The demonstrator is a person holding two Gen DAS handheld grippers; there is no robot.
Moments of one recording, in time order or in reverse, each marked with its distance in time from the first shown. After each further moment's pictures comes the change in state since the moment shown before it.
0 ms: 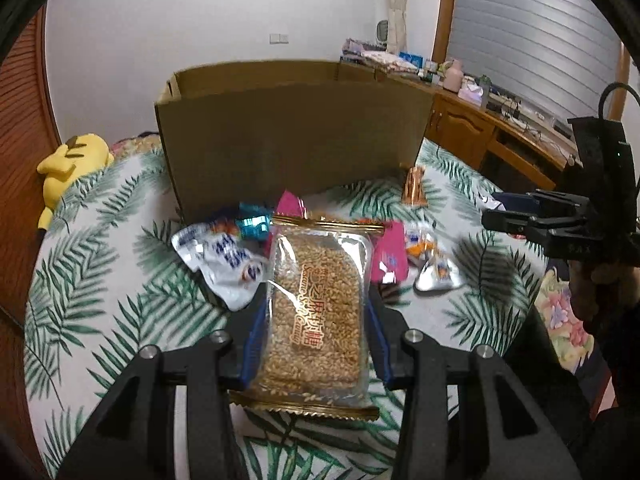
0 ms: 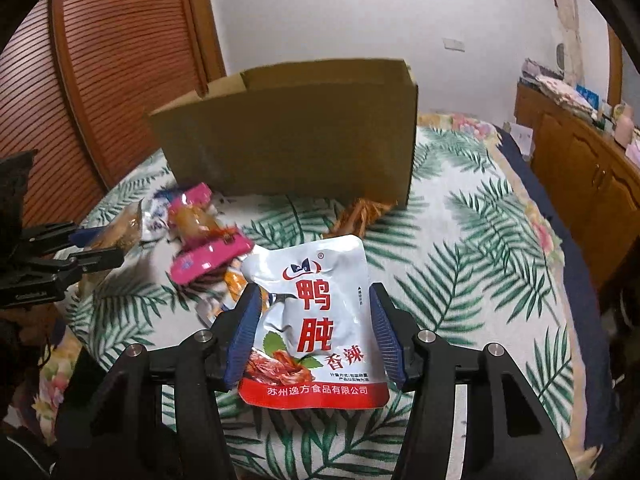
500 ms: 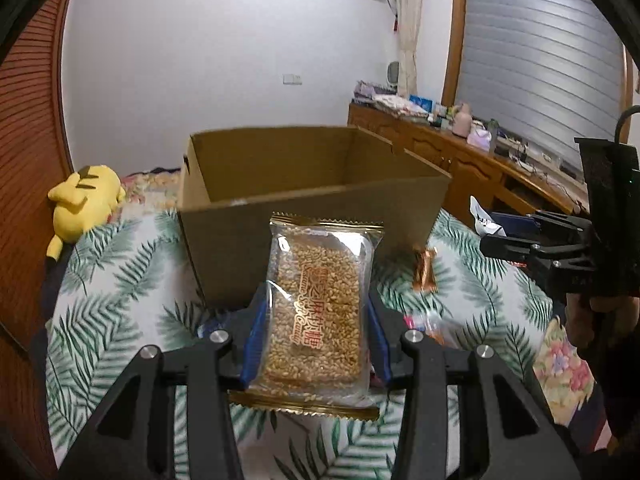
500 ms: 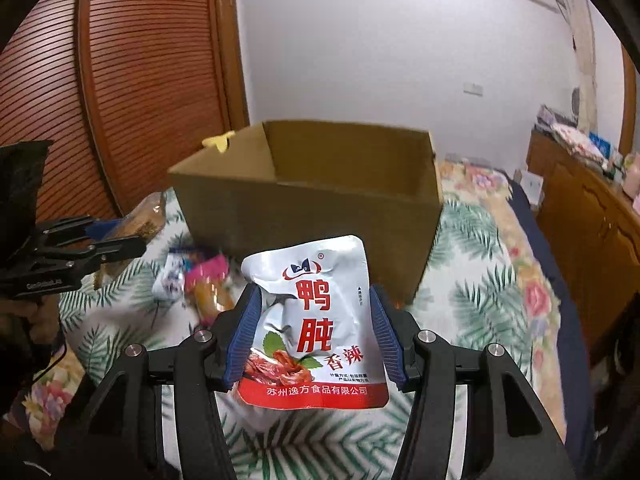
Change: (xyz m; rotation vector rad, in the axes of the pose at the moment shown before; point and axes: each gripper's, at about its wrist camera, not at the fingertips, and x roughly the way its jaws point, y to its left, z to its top) left arm -0.014 0.013 0.059 -0.035 -0.151 0.030; right arm -0.010 0.014 0.065 -0.100 -0.114 0.018
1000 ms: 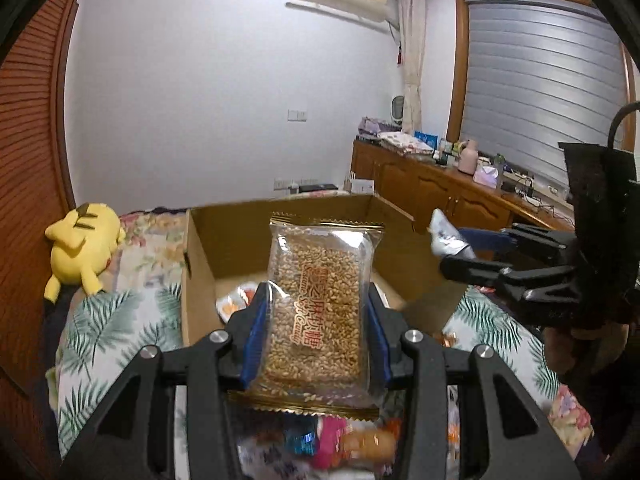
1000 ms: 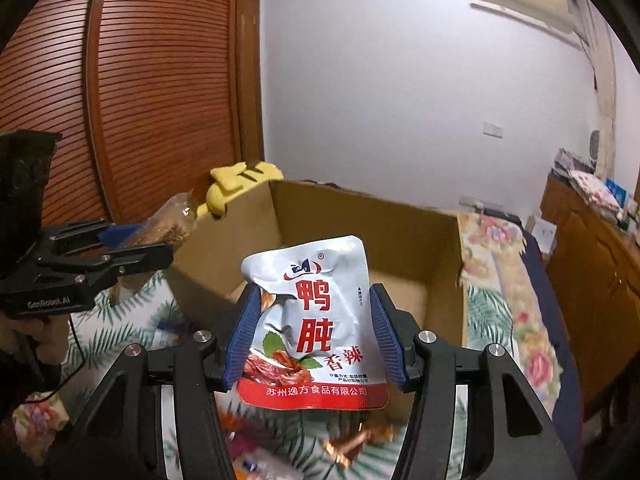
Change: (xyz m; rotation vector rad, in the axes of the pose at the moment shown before) left arm 0.032 0.020 0.078 -0.001 -0.126 0.008; right arm 0.047 -0.006 0.083 -0.082 -0.096 0.032
